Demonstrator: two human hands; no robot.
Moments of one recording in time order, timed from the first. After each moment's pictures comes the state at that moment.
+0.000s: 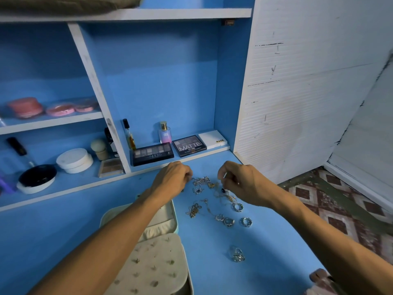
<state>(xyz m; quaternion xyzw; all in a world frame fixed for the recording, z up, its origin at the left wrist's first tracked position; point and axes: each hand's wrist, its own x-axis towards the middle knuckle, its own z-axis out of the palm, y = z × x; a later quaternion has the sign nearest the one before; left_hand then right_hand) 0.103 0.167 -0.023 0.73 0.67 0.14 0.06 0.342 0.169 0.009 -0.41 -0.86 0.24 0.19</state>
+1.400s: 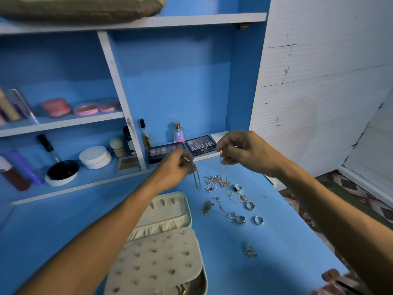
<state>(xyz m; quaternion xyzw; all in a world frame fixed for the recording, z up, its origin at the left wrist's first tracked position) 0.075 0.143 0.010 0.62 0.61 0.38 0.32 0.310 0.174 0.076 -0.37 -0.79 0.38 0.30</state>
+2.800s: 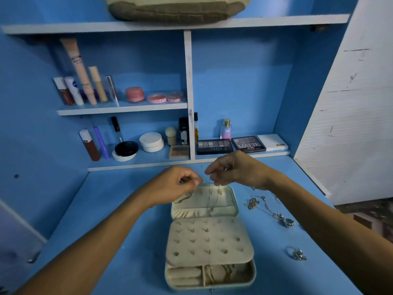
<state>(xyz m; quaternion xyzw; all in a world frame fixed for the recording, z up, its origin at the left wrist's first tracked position) -0.007 0.017 0.026 0.62 0.66 0.29 0.30 0.196 0.145 0.042 -0.26 -0.82 0.50 0.12</state>
